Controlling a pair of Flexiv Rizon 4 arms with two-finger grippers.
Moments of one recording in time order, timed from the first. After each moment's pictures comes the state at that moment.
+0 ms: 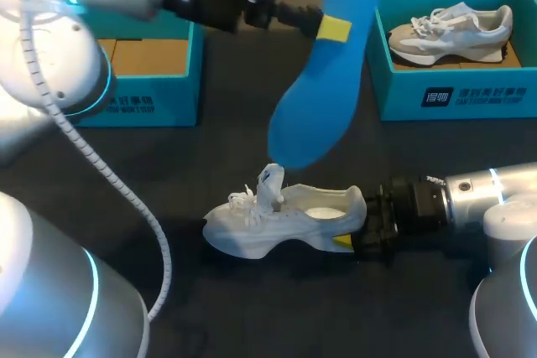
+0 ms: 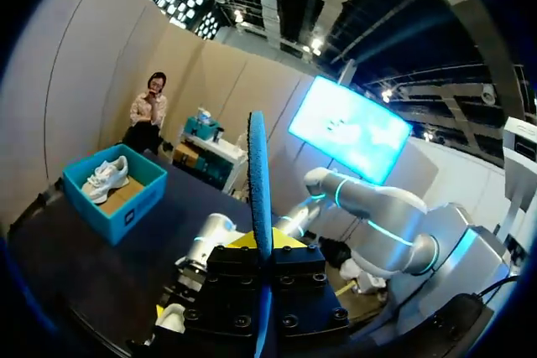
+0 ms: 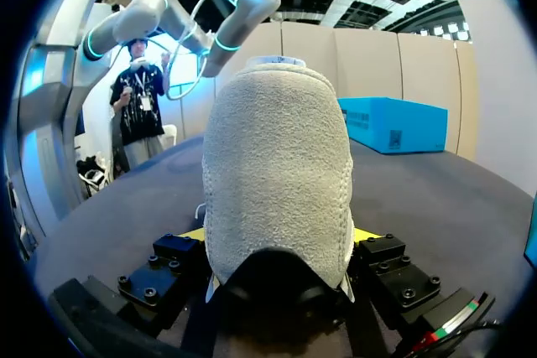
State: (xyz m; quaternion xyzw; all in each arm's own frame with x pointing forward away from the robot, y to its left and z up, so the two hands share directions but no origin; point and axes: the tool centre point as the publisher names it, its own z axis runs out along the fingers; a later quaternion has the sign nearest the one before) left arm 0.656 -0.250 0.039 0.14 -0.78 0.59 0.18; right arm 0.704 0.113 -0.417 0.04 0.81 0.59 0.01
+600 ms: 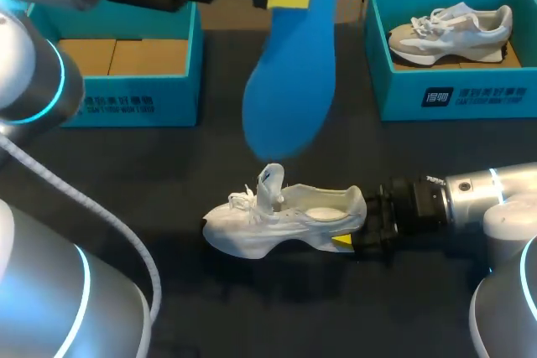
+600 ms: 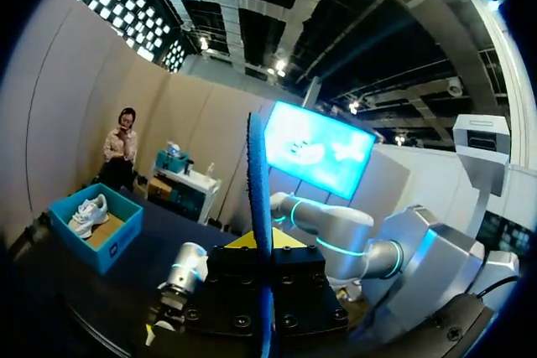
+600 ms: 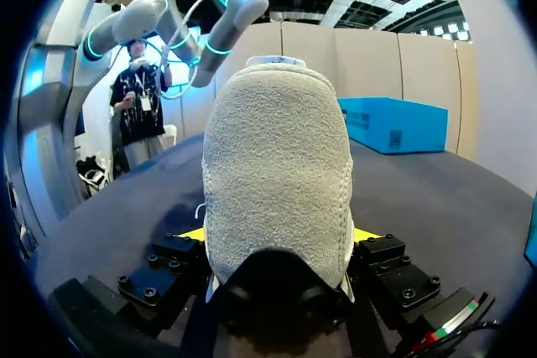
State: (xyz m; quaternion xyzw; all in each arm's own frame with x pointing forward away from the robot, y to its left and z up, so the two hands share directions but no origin) left arm 0.620 -0.205 0.108 0.08 -0.73 0.64 0.20; right arm 0.704 0.113 -0.417 0.04 0.81 0.59 0.01
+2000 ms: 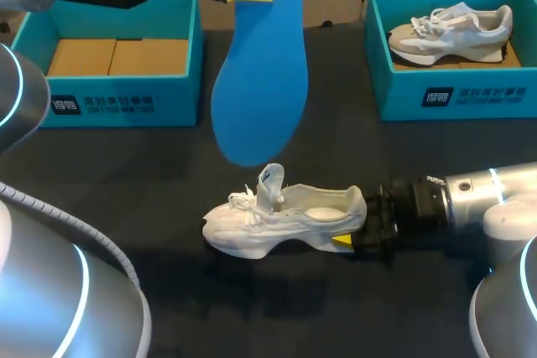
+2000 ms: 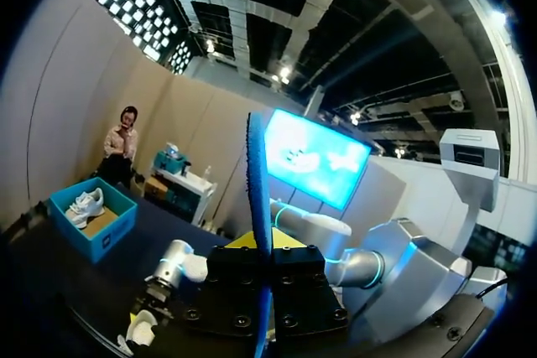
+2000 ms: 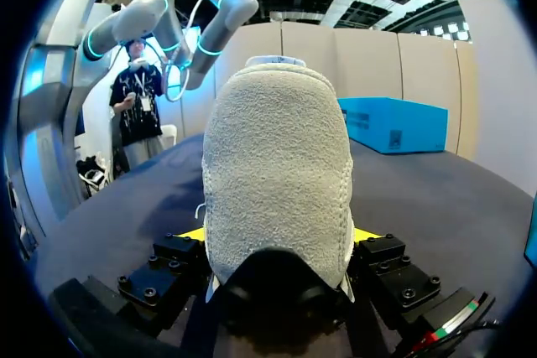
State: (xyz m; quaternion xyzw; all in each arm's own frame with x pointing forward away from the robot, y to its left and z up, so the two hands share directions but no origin) left arm 0.589 -0.176 0.130 0.10 -0.72 0.65 0.22; right arm 0.704 0.113 -0.417 0.04 0.81 0.59 0.01
